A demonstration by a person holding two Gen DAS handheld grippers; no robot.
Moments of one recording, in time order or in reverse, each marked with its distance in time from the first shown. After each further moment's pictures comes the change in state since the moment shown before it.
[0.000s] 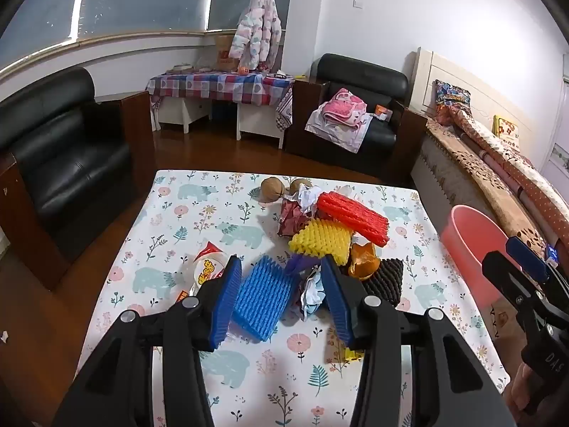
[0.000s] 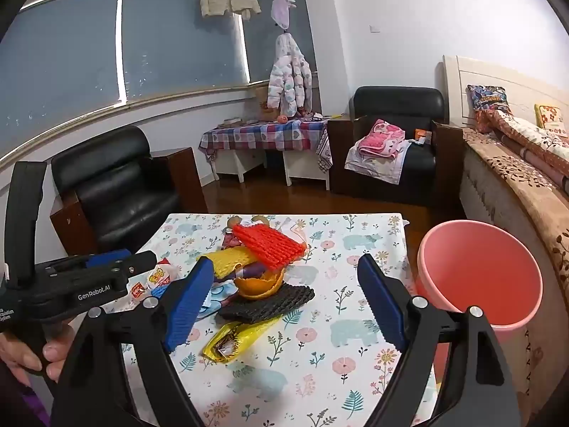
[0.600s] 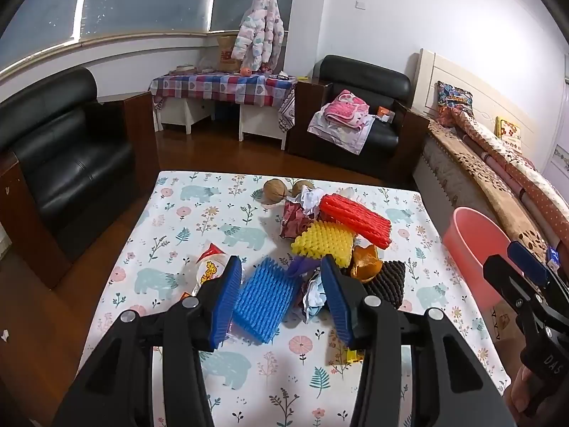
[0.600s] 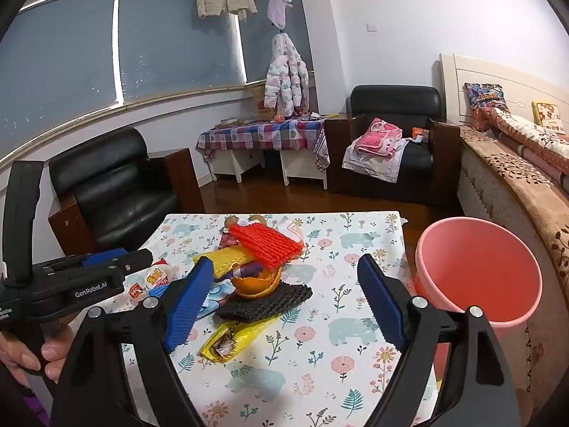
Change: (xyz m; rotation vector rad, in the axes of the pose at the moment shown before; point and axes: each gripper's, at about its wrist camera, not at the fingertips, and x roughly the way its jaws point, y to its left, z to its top) left arm 0.001 0.000 0.000 -0.002 0.004 -0.001; right arm 0.000 -0.001 -0.001 -0.002 -0.003 0.000
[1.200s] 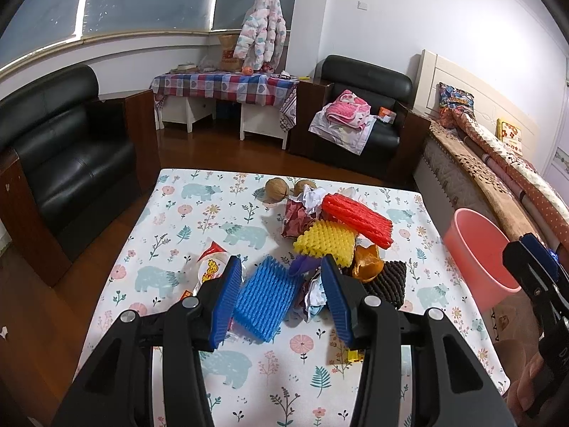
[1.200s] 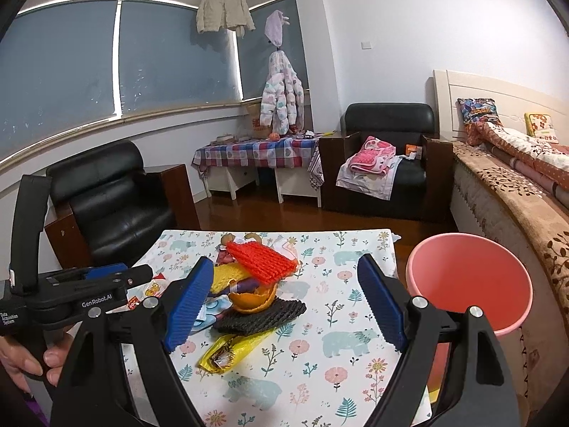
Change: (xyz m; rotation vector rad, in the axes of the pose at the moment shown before) left arm 0.003 0.005 0.002 -0.003 -0.003 0.001; right arm -0.013 0.000 0.004 -0.005 -0.074 -0.030
